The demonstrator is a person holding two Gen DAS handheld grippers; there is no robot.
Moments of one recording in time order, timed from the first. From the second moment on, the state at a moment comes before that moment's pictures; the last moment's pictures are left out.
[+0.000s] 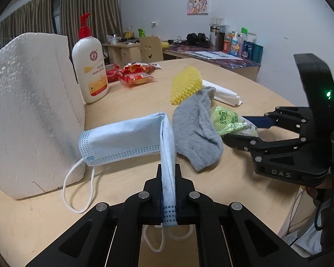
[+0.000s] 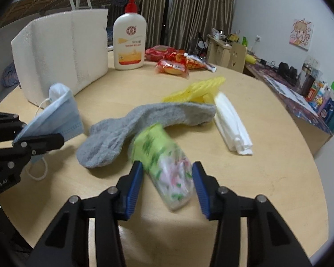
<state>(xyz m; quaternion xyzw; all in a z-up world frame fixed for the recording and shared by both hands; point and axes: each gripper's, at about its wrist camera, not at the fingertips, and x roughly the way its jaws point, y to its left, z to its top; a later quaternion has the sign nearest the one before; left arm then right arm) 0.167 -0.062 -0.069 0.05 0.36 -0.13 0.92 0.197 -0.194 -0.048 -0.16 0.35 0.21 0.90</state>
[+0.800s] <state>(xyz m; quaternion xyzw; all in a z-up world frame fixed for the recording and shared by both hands) 0.136 -0.068 -0.030 0.07 0.29 -0.13 0.94 0.163 -0.249 -0.007 -0.03 0.31 0.19 0.93</state>
